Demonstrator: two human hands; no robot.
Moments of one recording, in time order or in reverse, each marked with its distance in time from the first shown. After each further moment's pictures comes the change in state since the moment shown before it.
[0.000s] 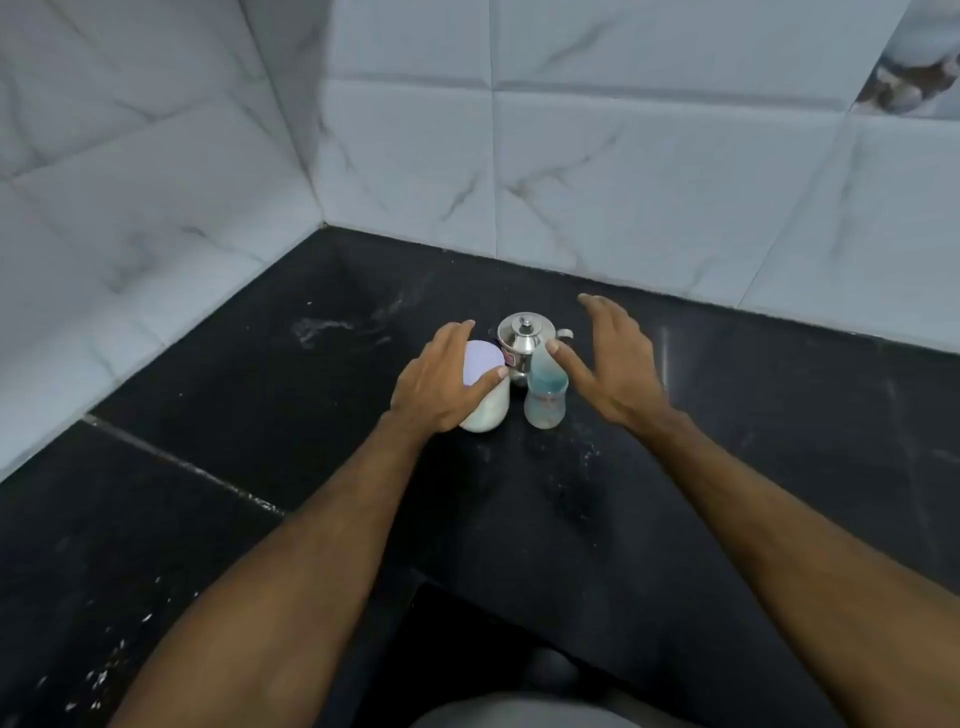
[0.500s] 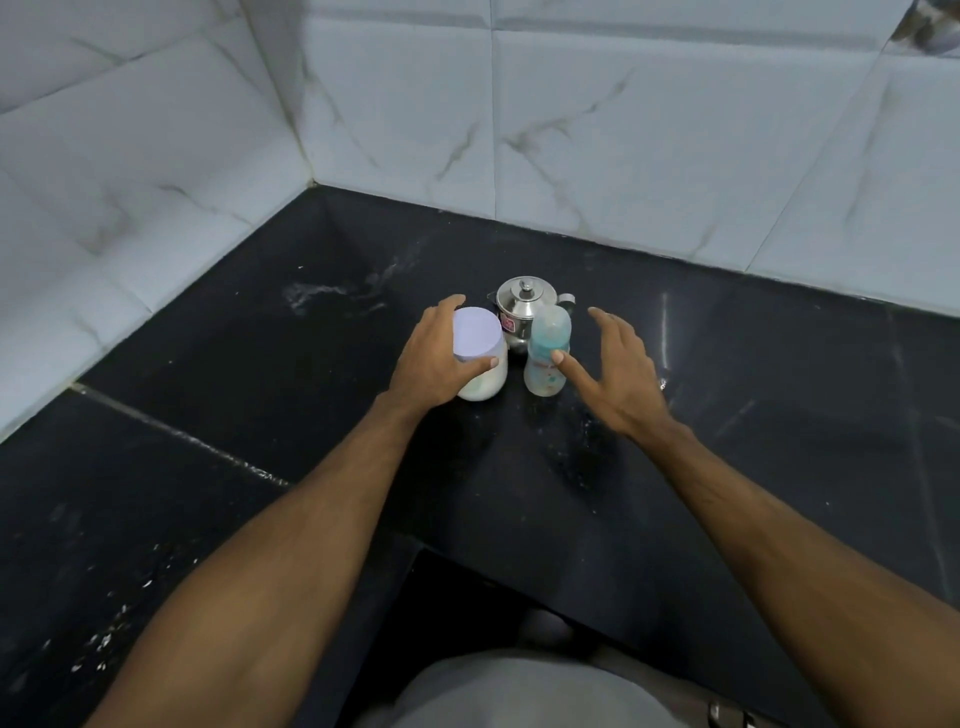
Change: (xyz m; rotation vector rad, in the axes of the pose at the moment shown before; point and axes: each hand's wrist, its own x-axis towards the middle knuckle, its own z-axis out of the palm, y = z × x) left_hand 0.001 -0.013 0.016 -0.206 -0.009 -0.104; right_hand -0.037 0.018 0.026 0.062 -0.098 0.190
